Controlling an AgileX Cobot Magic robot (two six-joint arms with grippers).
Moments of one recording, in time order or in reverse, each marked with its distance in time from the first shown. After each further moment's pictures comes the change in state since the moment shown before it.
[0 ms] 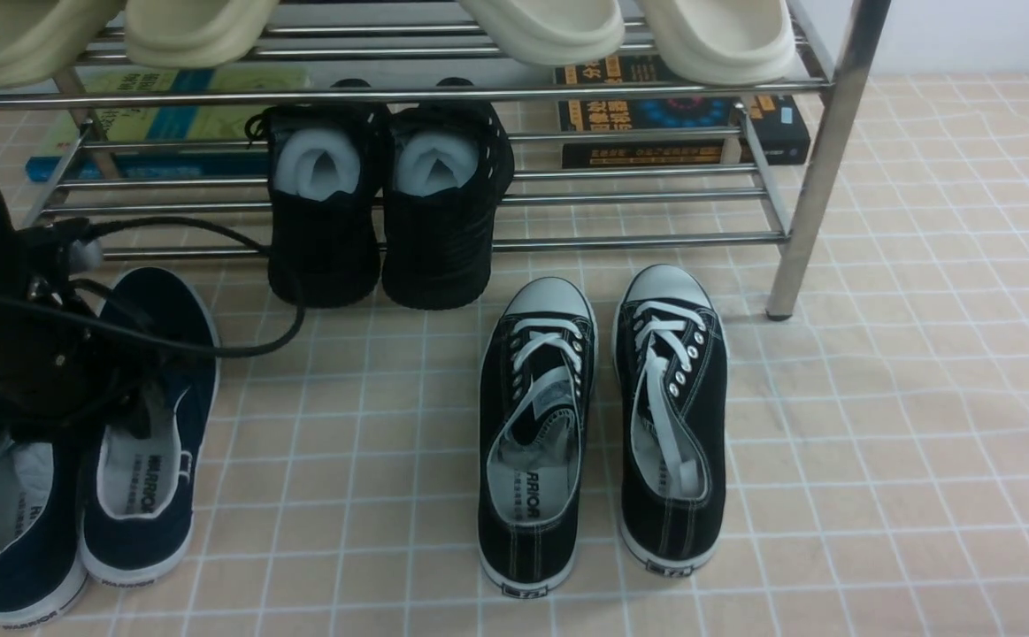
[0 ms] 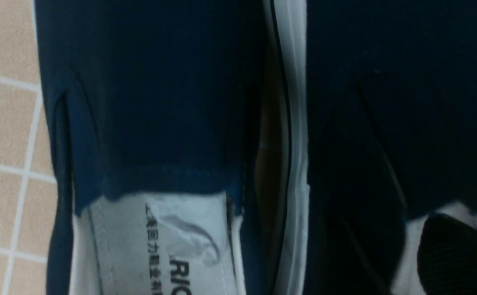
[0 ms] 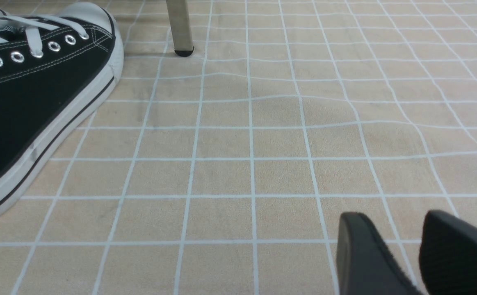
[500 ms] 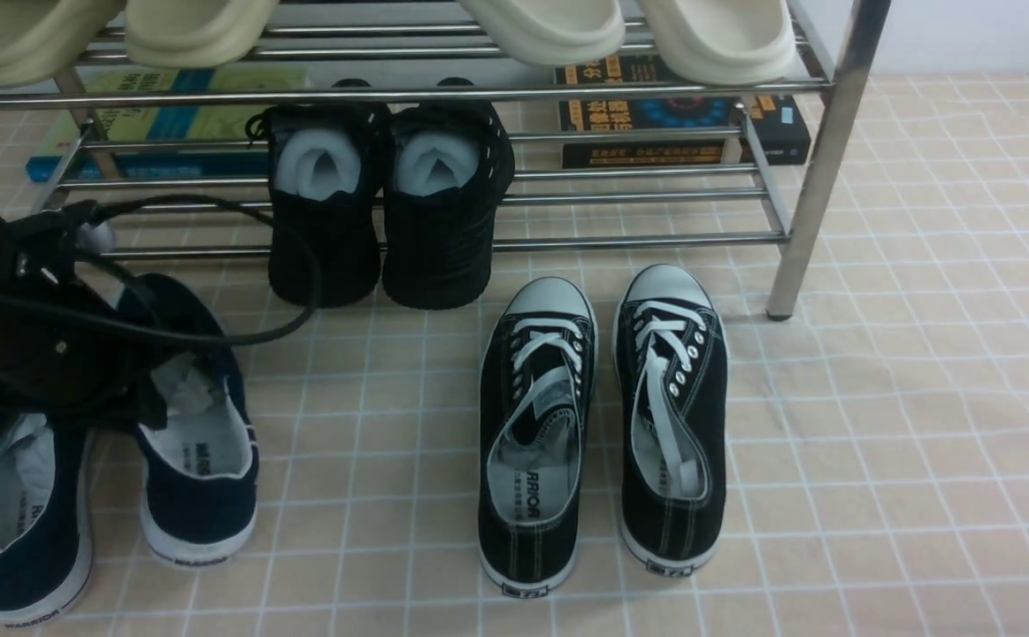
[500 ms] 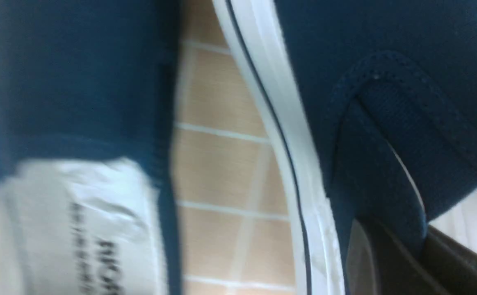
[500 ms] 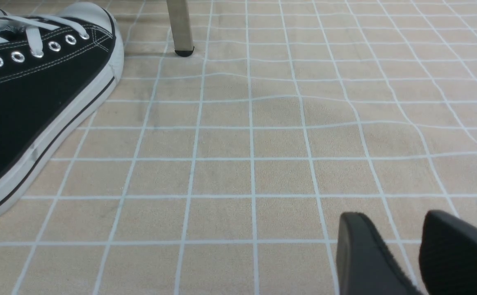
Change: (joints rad) right arm 0.000 0.000 0.000 0.000 0.000 0.000; left arm 0.001 -0.080 -0.002 -0.207 0.053 0.166
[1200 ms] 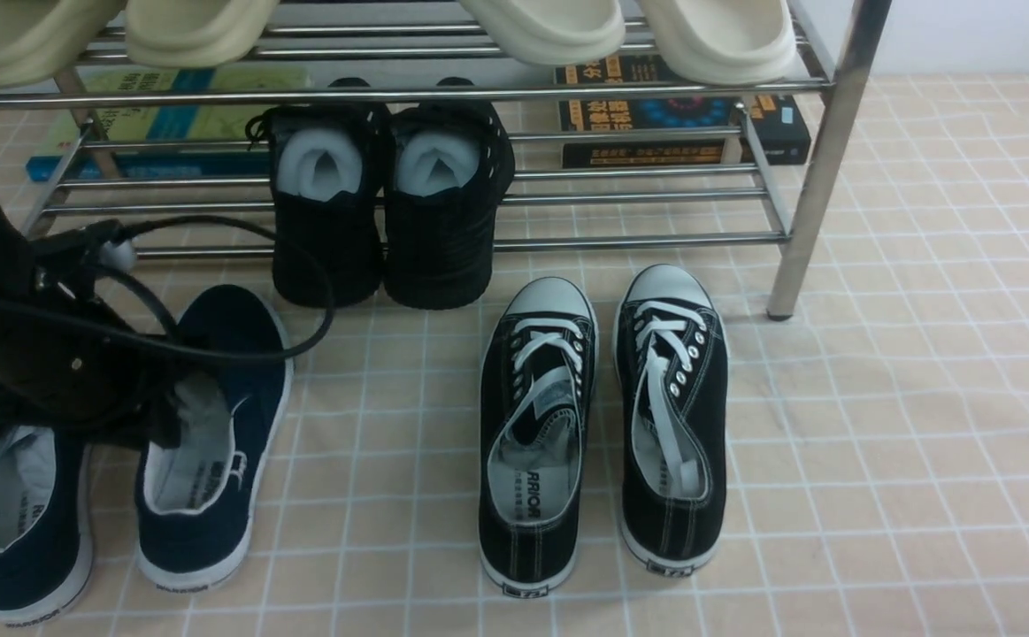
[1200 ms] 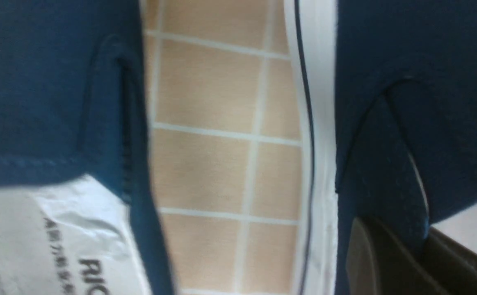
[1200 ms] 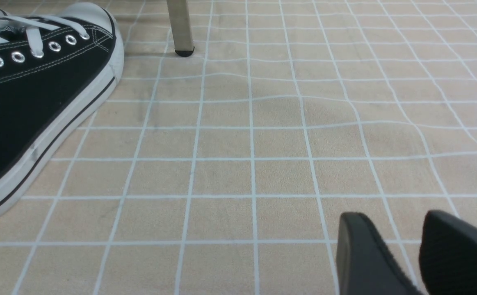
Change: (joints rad) right arm 0.000 0.000 0.000 0.000 0.000 0.000; left arm 0.000 0.071 0.014 0.005 -0.033 0.046
